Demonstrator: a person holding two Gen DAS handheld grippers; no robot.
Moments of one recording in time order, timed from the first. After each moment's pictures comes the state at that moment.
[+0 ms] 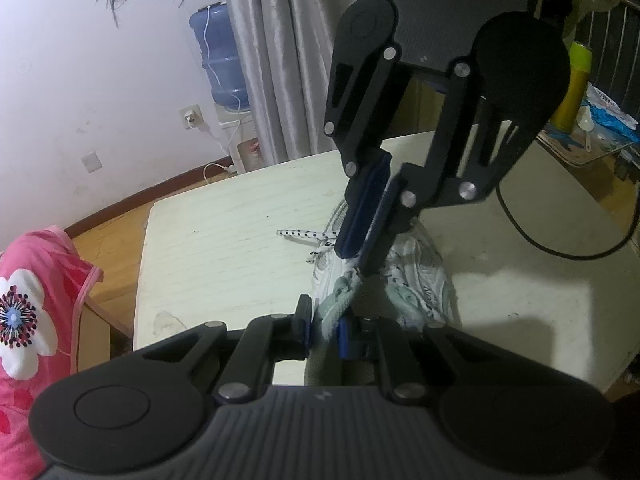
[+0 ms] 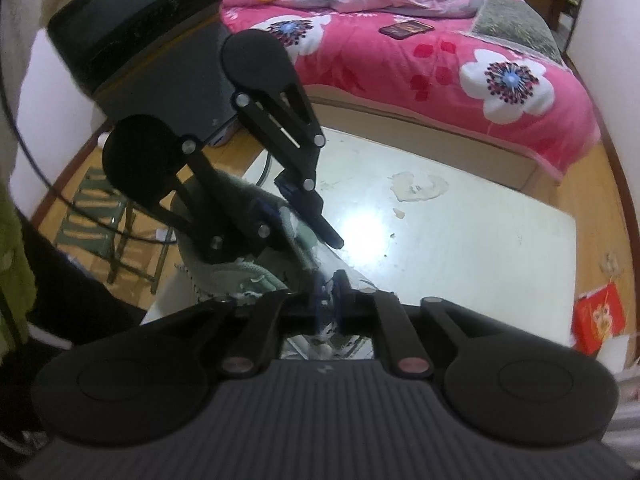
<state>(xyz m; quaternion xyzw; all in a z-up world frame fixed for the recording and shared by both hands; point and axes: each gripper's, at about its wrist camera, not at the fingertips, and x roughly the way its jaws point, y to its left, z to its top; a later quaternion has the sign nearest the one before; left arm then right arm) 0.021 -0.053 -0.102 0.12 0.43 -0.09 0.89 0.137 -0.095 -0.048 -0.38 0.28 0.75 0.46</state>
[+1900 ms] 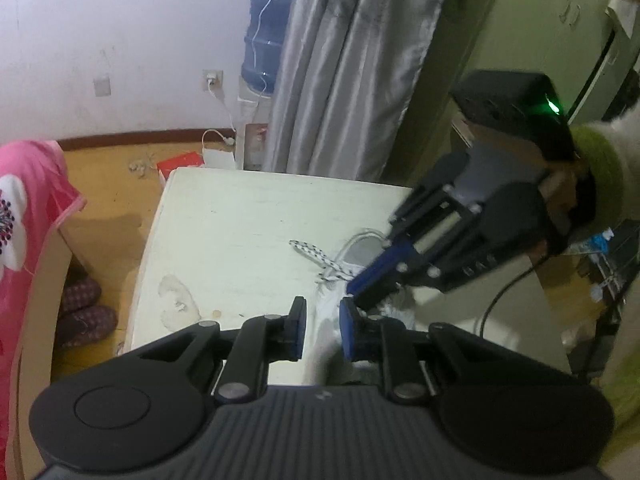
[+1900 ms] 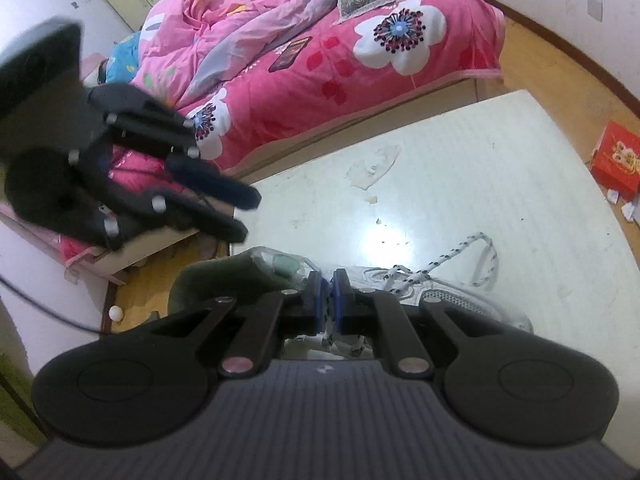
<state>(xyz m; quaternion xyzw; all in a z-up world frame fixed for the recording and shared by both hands) 0.020 0.019 -0.052 -0.07 0.46 -0.09 0.88 0.164 -0.105 -0.069 -0.15 0.46 0.66 0.57</state>
